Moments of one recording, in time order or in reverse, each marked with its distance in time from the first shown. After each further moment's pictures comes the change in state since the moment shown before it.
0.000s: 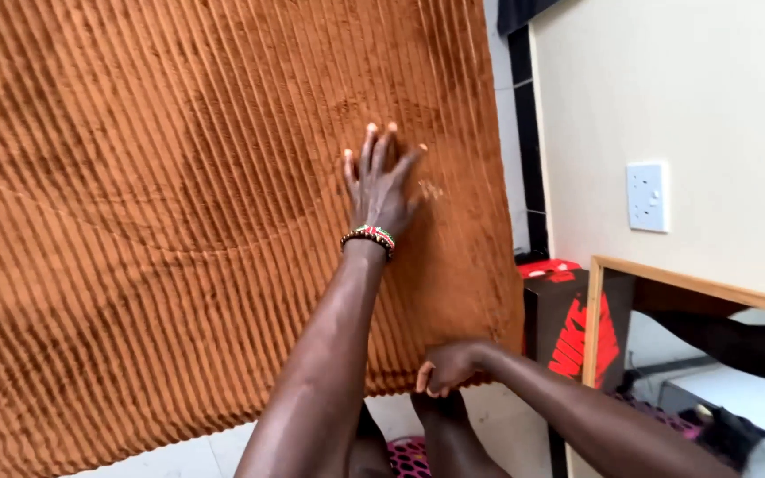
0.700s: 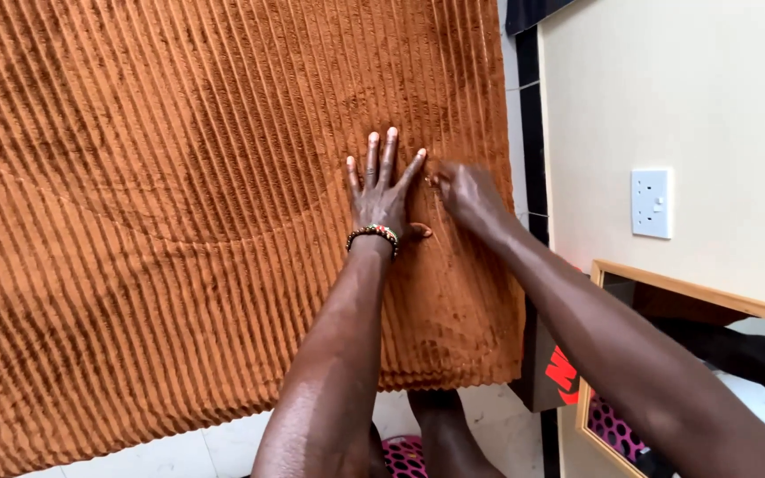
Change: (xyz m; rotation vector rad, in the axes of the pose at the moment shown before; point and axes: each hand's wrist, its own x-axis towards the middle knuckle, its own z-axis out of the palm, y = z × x) left_hand -0.008 0.010 -0.024 0.343 -0.465 -0.017; right_hand -0.096 -0.120 -0.153 -0.455 1.411 -0.313
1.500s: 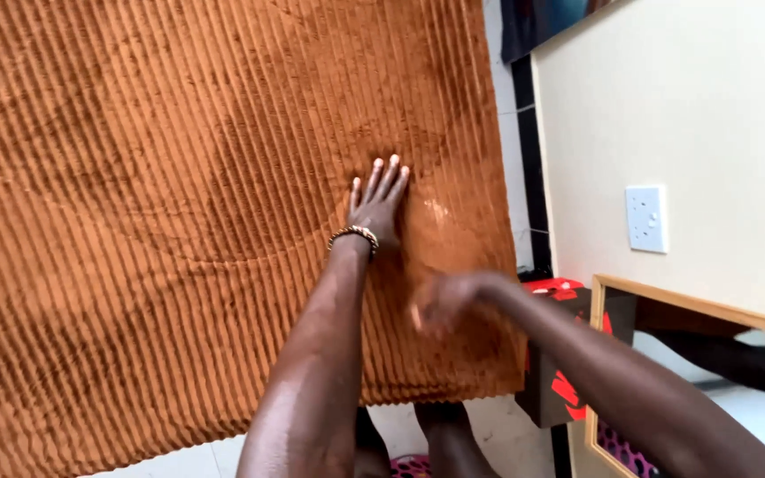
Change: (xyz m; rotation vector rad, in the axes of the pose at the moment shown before) left_hand 0.032 -0.041 0.023 -0.056 -0.148 0.105; right_hand -0.047 0.034 0.079 0.514 -1.615 -0.063
